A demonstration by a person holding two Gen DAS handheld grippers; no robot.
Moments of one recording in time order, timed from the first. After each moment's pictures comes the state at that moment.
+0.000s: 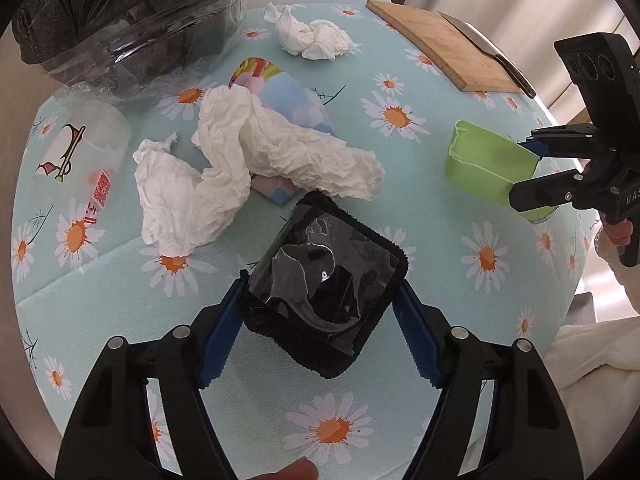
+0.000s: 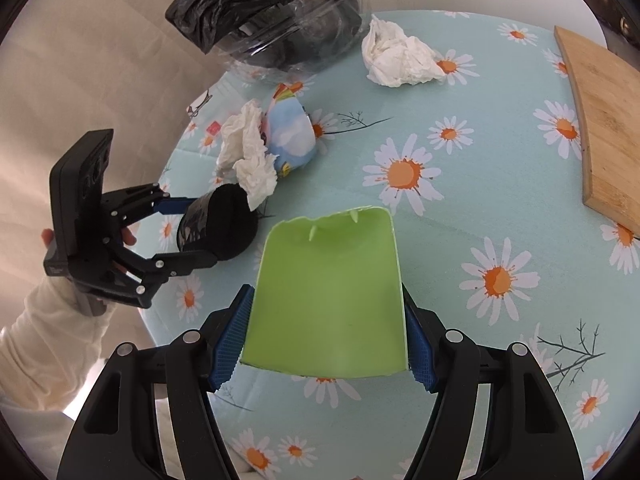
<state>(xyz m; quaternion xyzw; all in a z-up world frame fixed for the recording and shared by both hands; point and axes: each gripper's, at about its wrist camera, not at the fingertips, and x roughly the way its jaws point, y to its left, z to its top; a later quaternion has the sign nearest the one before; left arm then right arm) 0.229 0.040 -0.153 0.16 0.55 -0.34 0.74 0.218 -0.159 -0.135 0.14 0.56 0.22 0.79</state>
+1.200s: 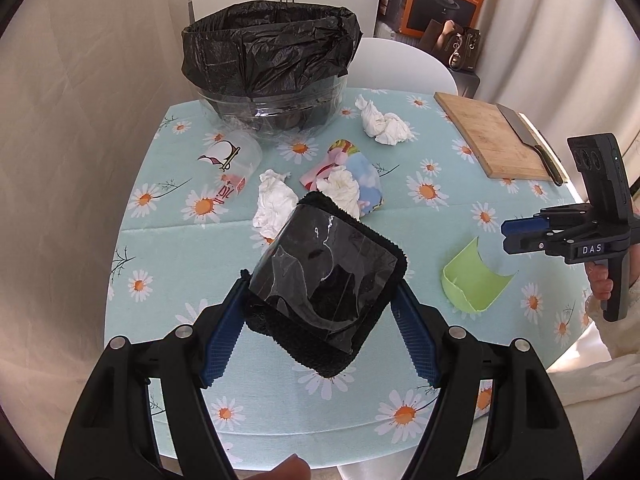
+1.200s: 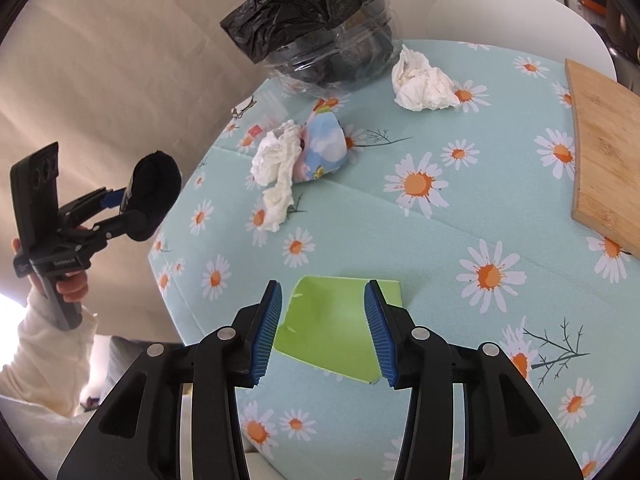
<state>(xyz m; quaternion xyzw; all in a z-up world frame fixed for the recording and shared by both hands) 0.168 0.087 -0.059 0.08 0.48 -0.20 0.85 0.189 -0.174 -0.114 0.13 0.52 0.27 0.80</state>
